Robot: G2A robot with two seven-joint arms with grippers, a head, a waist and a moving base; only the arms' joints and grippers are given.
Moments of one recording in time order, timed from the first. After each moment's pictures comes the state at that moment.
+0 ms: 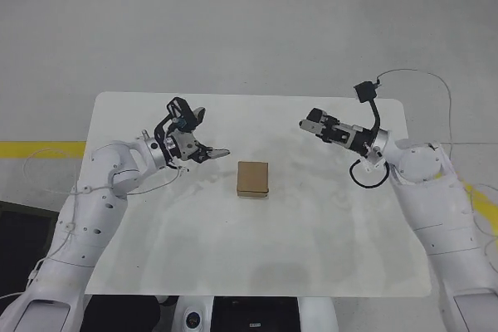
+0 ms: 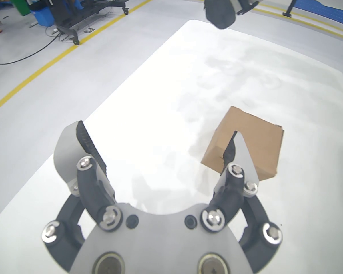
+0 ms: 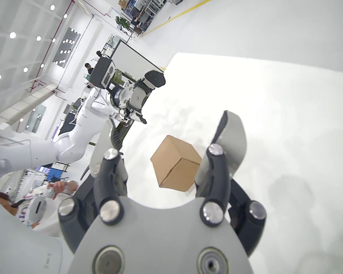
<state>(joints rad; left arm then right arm) 0.91 -1.06 -1.22 -1.40 1.10 -0.78 -0.19 -0.79 -1.11 1.21 -1.25 0.02 -0.64 0.83</state>
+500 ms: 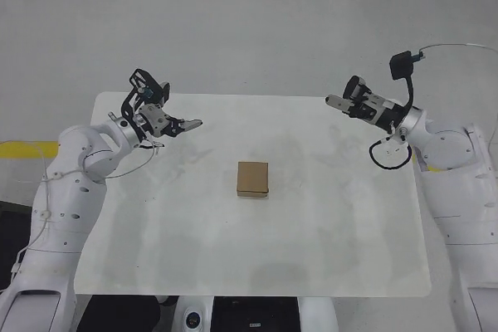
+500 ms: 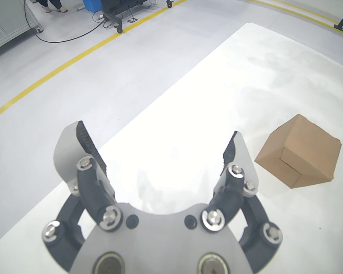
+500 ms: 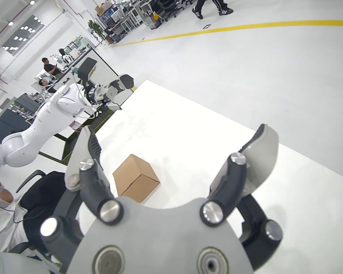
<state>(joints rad) 0.85 -1.04 -1.32 -1.34 1.09 -0.73 -0.25 -0.74 -1.09 1.31 -1.28 -0.24 -0.67 0.70</state>
